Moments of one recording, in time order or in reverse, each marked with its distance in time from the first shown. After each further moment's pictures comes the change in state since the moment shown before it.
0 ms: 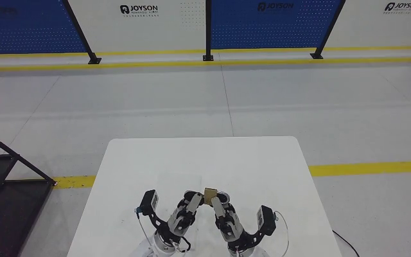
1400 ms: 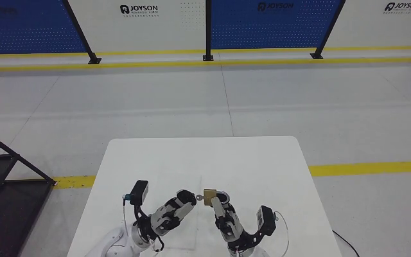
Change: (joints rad) left arm 0.022 0.238 -0.121 -0.155 -0.345 -0.062 -0.503; right arm 0.000 0.000 0.000 0.000 0.000 0.000 0.000
